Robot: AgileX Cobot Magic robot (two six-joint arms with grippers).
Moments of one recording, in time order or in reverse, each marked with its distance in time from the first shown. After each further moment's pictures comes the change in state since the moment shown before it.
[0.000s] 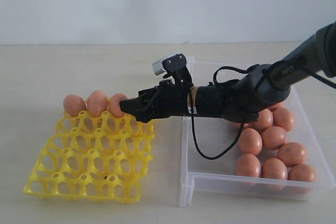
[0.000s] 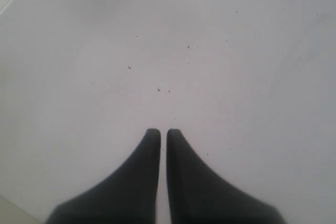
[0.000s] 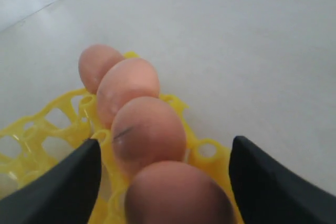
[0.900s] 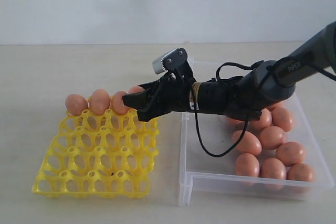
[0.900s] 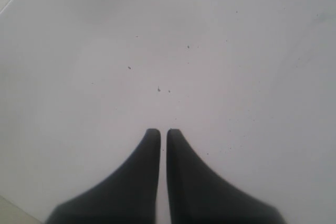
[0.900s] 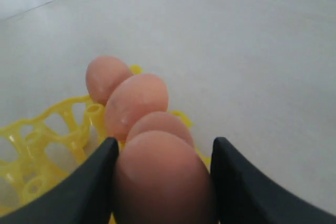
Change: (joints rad) left arm 0.000 0.000 0.000 0.000 0.000 0.000; right arm -0.006 -0.031 0.014 0.029 -0.024 -0.144
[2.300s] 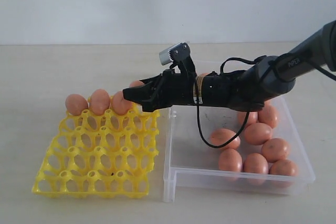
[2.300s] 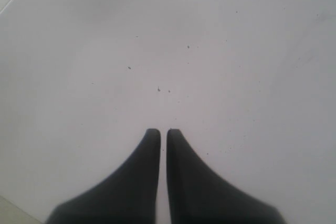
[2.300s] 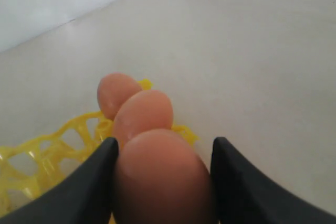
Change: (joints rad) left arm 0.000 0.000 0.000 0.000 0.000 0.000; right arm -0.045 0.044 -0.076 -0.144 -0.060 0.170
